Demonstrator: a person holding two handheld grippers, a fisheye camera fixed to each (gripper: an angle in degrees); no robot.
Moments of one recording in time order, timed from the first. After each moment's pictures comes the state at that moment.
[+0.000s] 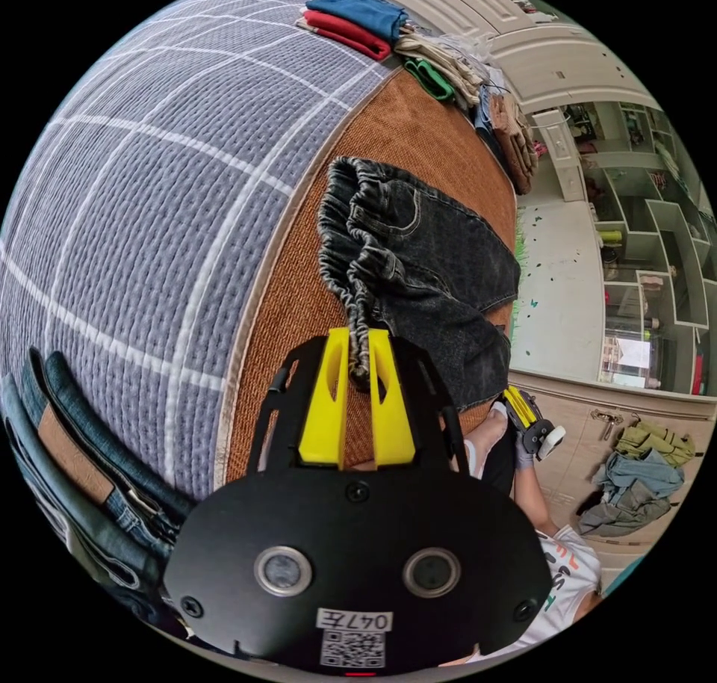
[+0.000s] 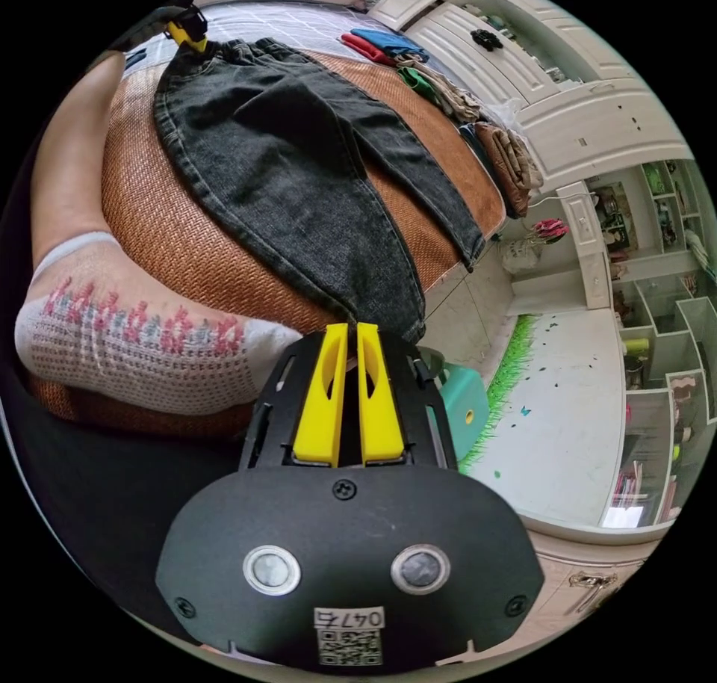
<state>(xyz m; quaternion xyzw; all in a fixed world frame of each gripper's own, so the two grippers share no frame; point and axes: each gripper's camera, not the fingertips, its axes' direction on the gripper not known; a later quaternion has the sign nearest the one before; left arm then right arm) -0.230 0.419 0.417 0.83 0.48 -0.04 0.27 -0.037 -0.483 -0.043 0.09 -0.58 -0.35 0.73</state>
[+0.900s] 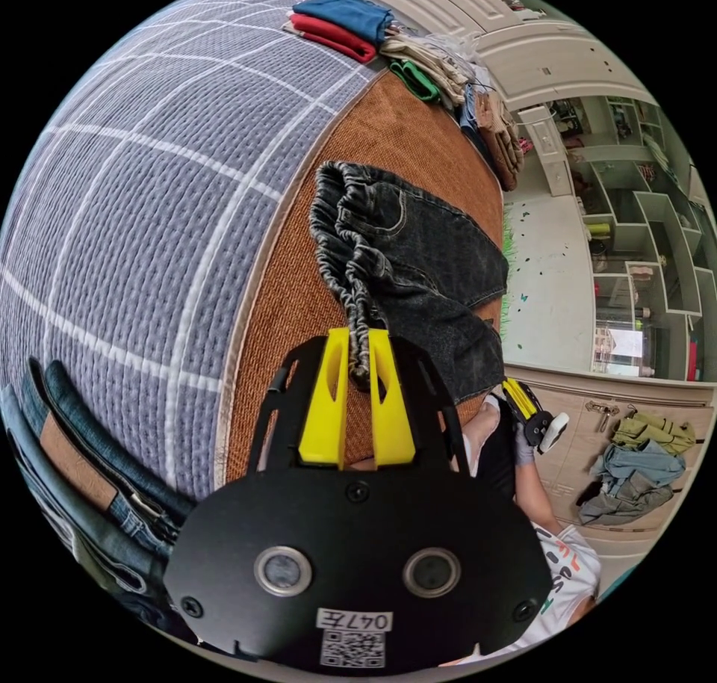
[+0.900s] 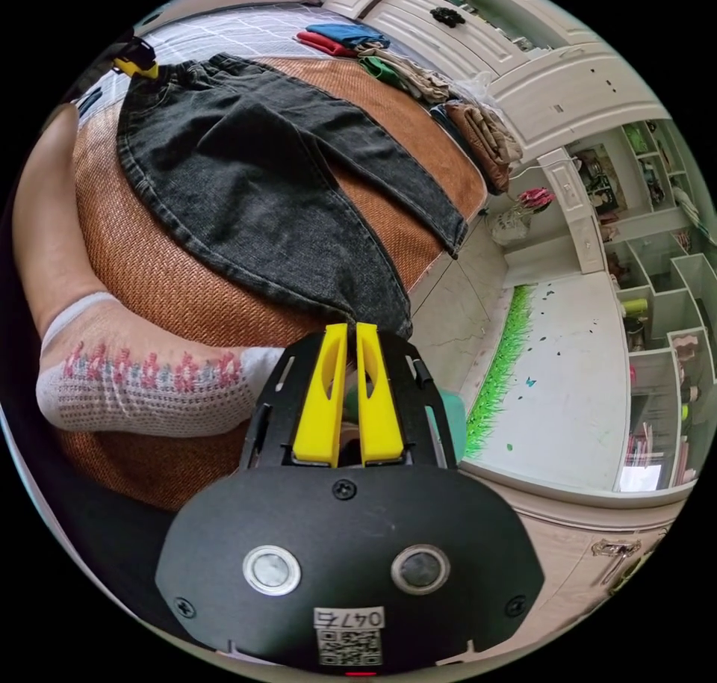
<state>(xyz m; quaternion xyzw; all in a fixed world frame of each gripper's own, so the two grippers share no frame) -0.226 0.431 0.433 0.84 0.47 -0.02 0.27 -0.030 -0.523 -0.054 0.03 -0.57 -0.31 0.76</state>
